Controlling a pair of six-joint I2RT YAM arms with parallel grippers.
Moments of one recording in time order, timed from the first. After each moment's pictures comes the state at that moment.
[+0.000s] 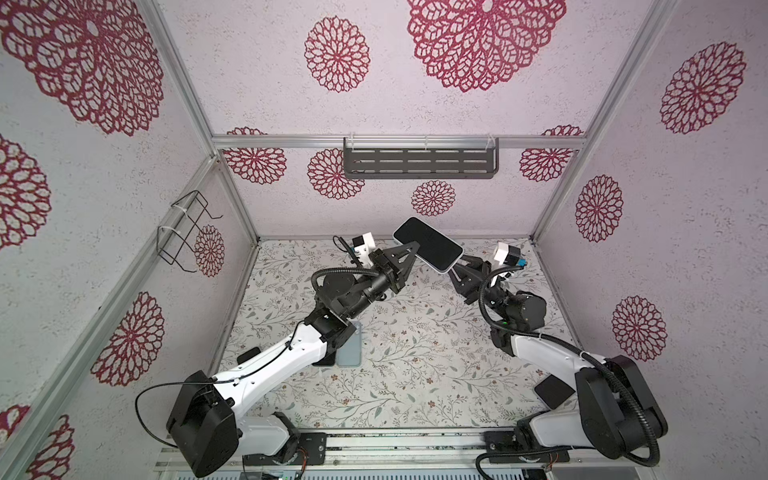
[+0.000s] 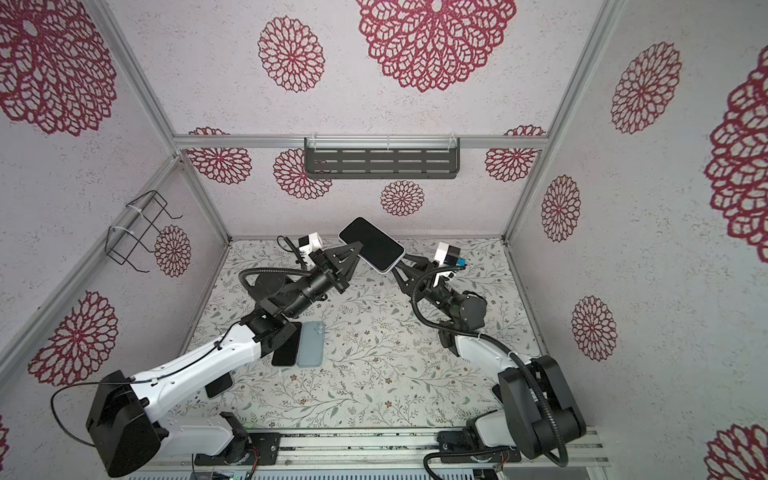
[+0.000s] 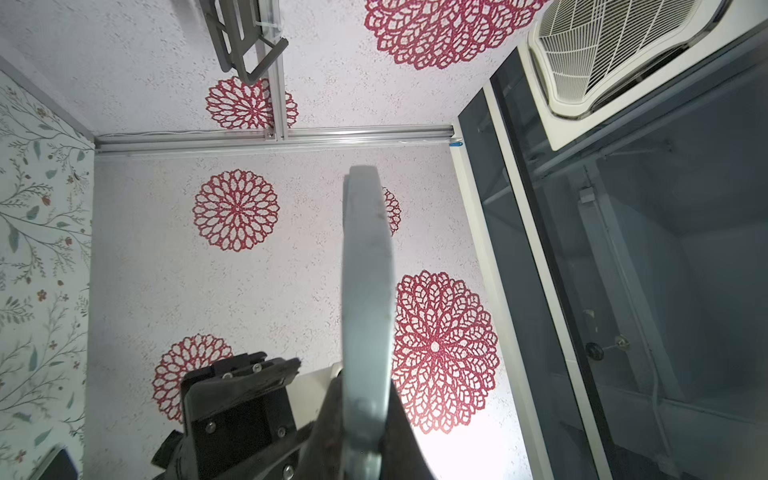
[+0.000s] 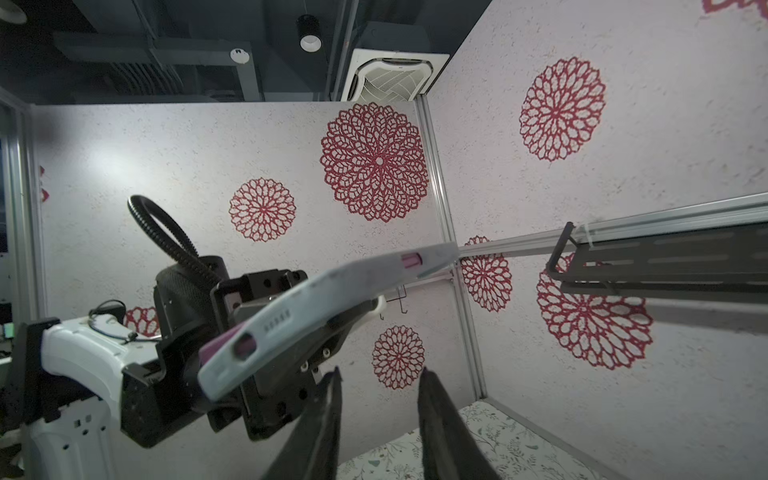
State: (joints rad) left arm -0.69 1.32 1.03 0.60 0.18 -1.61; right arm 0.37 1.34 0.62 1.47 -0.66 0.75
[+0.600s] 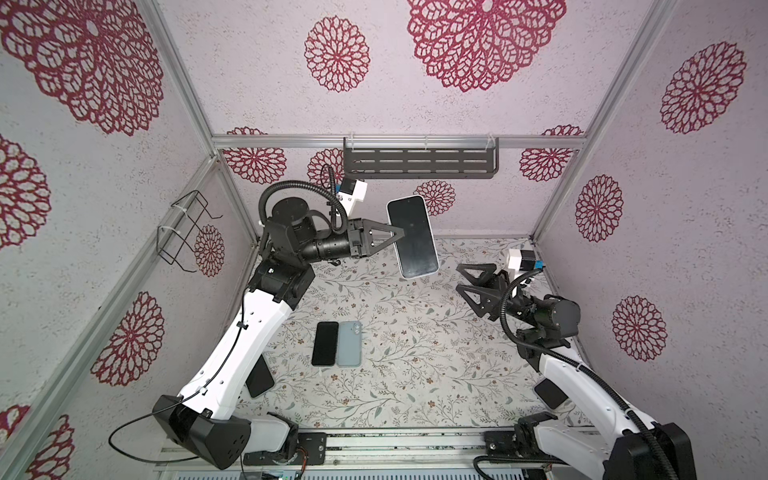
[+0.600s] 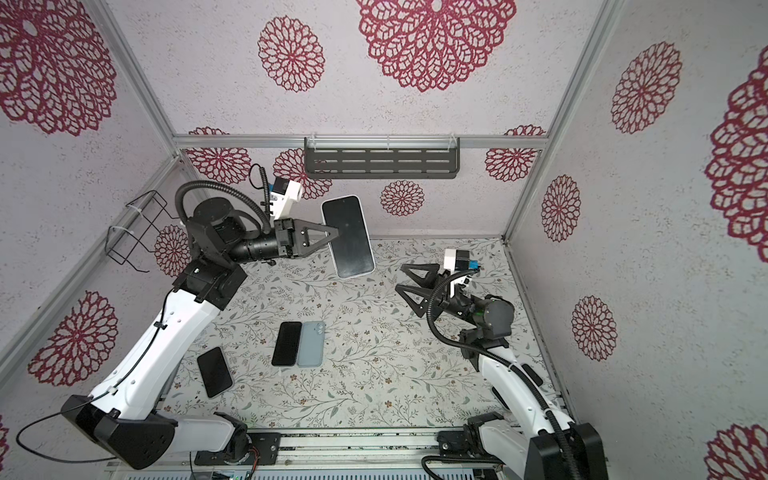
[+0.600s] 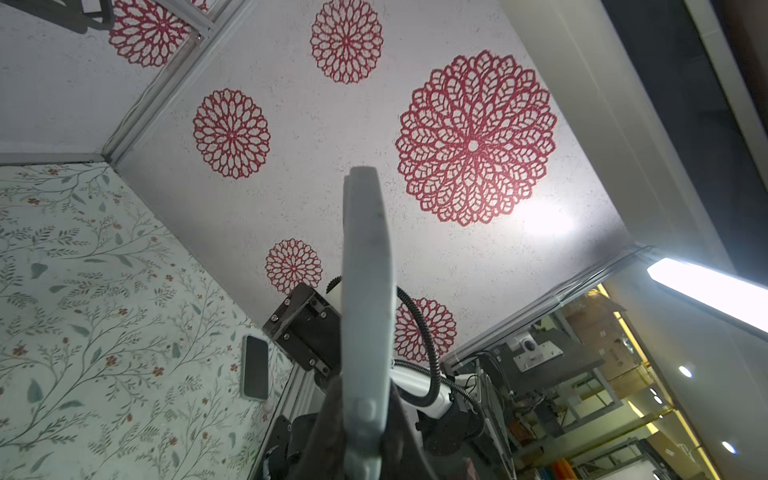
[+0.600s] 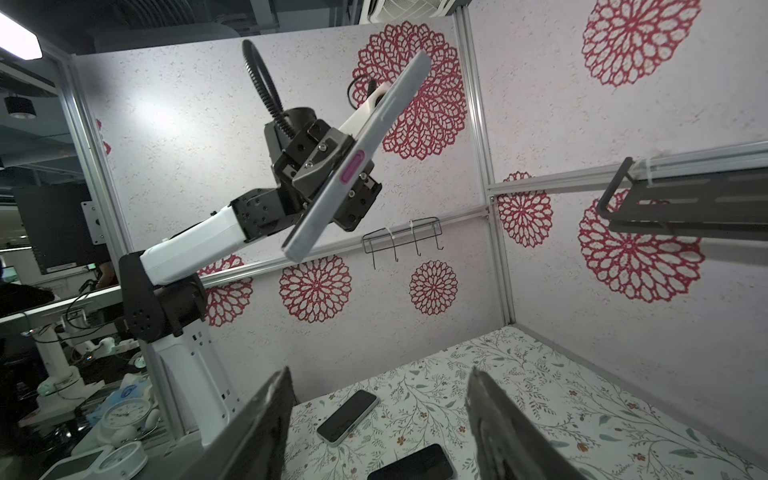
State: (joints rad) left arm -0.40 1.41 1.62 -0.17 1.01 -0.87; right arm 0.26 1.06 0.65 1.06 -0.97 0.78
